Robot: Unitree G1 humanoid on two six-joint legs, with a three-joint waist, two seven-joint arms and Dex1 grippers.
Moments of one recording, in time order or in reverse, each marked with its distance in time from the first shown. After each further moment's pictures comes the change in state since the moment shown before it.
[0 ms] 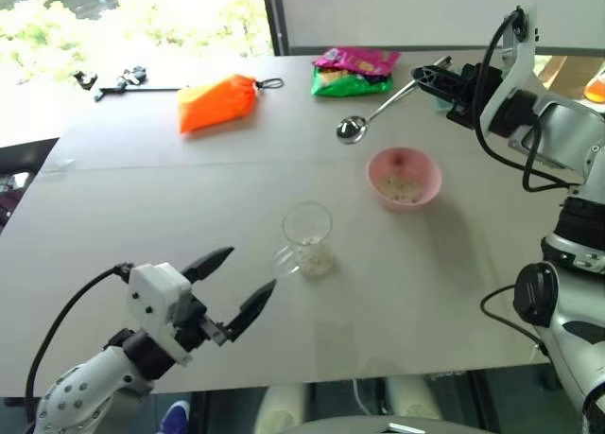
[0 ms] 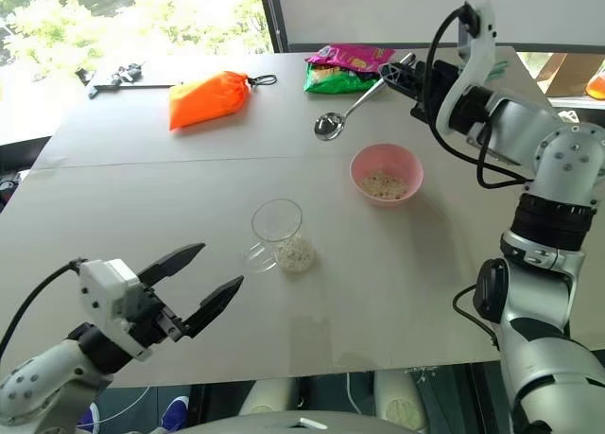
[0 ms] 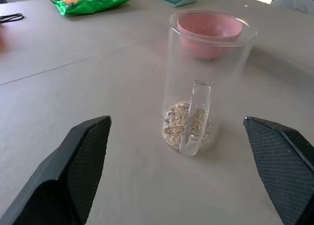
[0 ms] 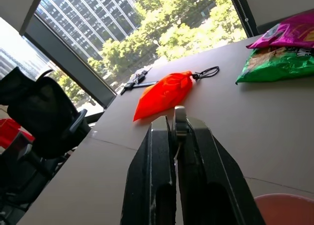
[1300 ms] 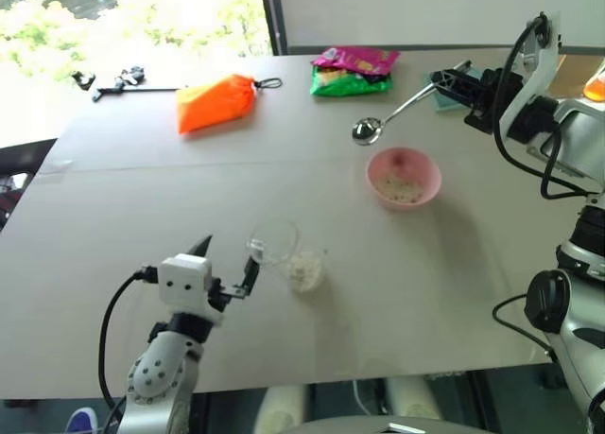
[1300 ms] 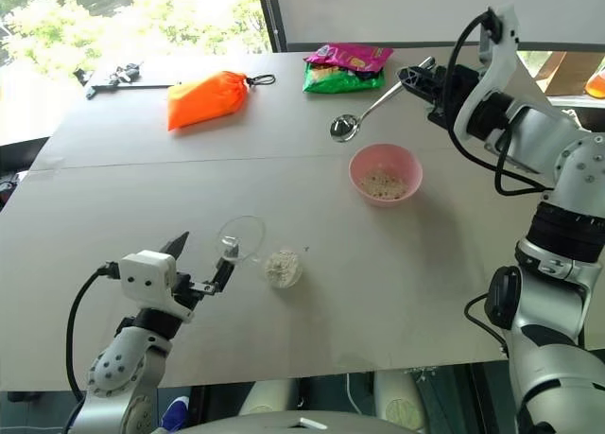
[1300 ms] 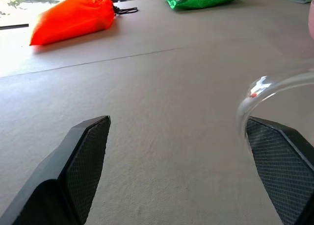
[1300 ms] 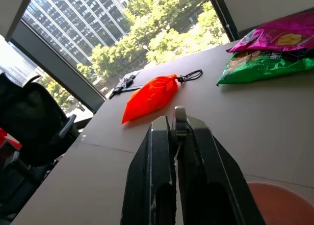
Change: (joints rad) left arm -0.152 -0.204 -0.148 0.290 0.275 -0.231 0.352; right arm 0.039 -0.039 -0.030 -0.023 0.038 0.001 -0.026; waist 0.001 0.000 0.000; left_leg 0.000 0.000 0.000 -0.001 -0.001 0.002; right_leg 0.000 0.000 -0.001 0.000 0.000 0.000
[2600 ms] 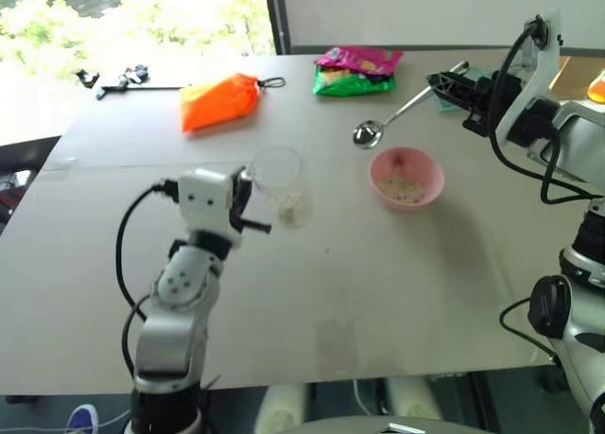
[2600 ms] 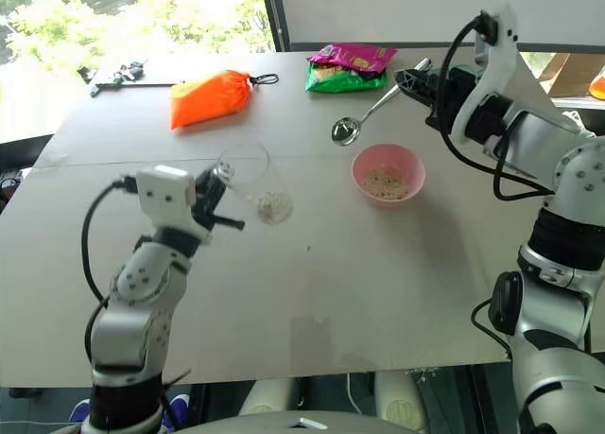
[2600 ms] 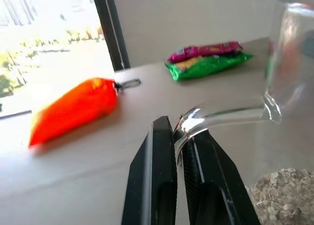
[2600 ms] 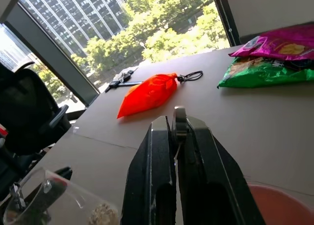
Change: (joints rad) left arm -0.613 0.087 -0.056 0.062 0.092 0.291 0.132; right arm 0.002 -0.023 0.043 -0.093 -0.029 -0.026 0.006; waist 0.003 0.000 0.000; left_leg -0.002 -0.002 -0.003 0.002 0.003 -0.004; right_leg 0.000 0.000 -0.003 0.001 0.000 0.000
